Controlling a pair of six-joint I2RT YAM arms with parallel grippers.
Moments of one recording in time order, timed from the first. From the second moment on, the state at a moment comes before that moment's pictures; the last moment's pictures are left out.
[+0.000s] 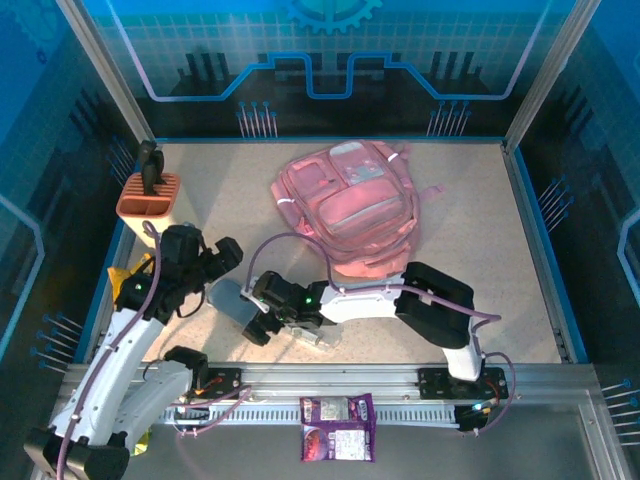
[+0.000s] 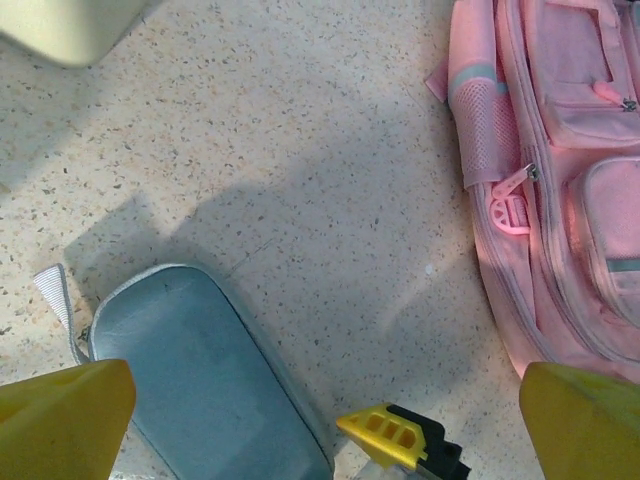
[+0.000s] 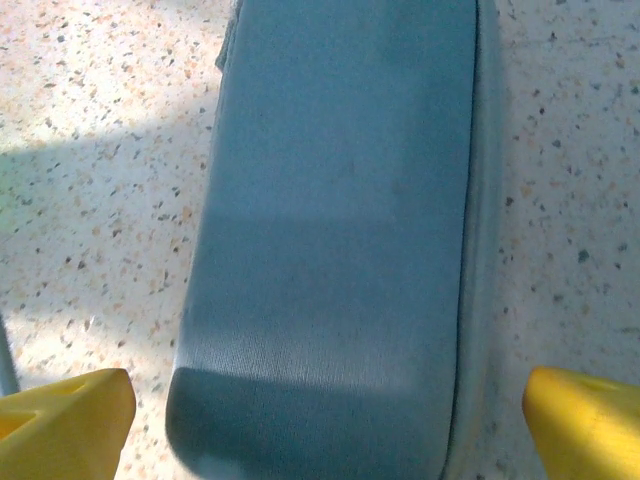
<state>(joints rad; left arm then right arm) -0.22 0.76 0.82 -0.90 -0.06 -0.80 1.22 1.97 1.23 -0.12 0.02 0.19</state>
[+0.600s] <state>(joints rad) -0.21 0.74 0.82 -0.92 -0.09 -0.82 1.23 2.10 1.34 -0.17 0.09 0.14</state>
